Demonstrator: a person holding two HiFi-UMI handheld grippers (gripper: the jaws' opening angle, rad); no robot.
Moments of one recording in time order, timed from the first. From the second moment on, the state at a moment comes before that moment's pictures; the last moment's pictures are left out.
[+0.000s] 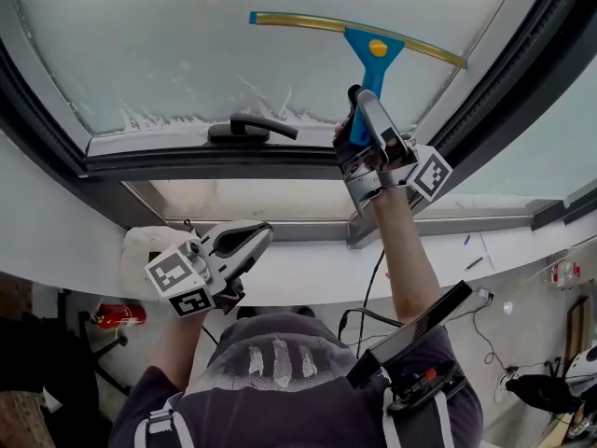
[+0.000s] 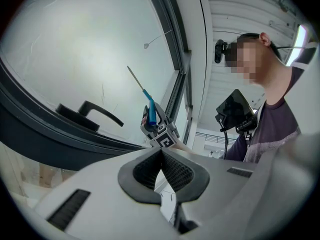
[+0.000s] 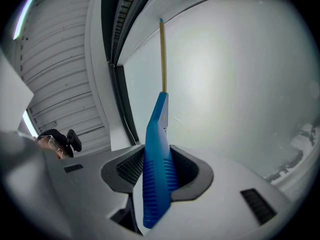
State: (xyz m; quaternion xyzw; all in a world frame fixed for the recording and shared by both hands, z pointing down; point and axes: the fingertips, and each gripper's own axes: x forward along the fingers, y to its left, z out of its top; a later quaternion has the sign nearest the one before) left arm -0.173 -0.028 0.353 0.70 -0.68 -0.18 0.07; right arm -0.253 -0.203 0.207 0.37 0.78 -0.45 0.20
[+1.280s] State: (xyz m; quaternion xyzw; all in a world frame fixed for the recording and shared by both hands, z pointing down) left arm -0.141 -0.054 0.365 0.64 -0.74 -0.19 0.07; right arm -0.247 -0.202 0.273 0.41 0.76 -0.49 0.12
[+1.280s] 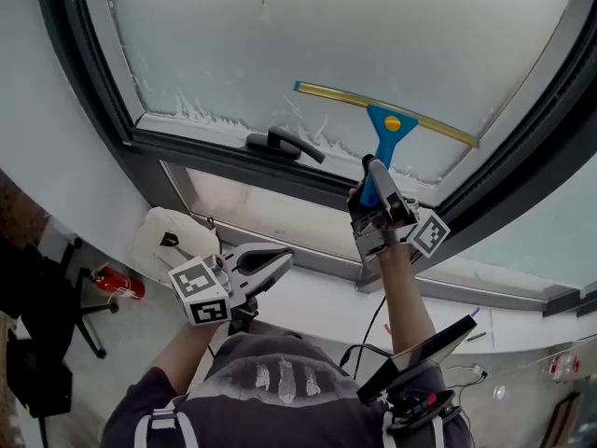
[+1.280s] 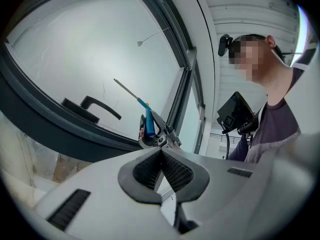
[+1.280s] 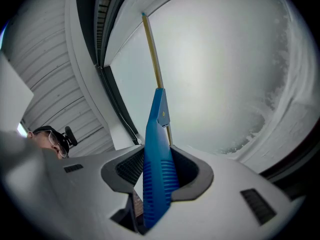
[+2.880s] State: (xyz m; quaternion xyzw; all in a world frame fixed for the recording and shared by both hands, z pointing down) left arm -0.260 0.140 0.321 0.71 -0.68 -0.19 0.01; right arm -0.349 0.010 0.036 0.49 0.81 -0.26 0.20
